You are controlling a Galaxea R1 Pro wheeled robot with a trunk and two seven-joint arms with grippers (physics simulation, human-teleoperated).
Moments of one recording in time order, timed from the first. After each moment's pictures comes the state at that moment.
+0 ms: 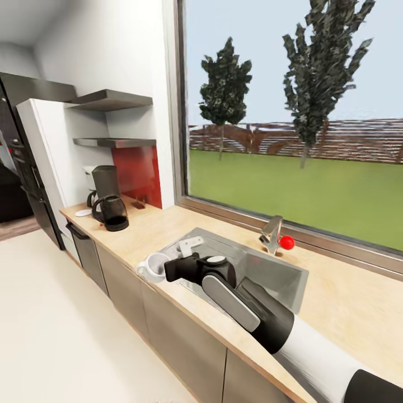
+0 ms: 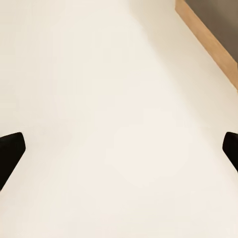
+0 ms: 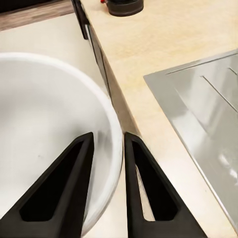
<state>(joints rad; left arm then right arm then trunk) -0.17 0.12 0.92 -0.14 -0.41 -0.56 0.07 -0.83 0.06 0.87 -1.39 -0.93 0.74 -0.46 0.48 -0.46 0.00</state>
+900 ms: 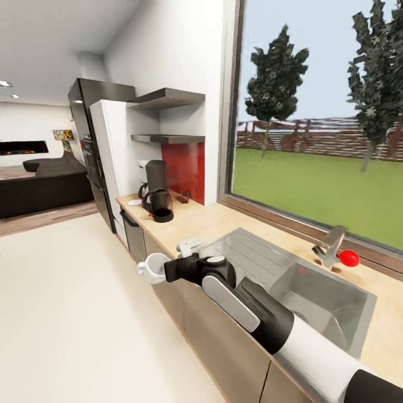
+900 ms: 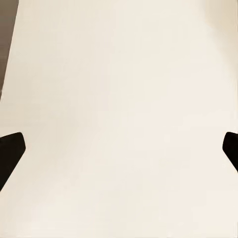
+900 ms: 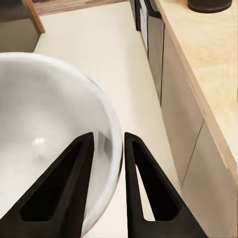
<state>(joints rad) -0.17 0.13 0.92 -0.14 -0.41 -0.56 0.07 -0.83 0.06 0.87 -1.39 -0.93 0.74 -0.46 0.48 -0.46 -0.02</state>
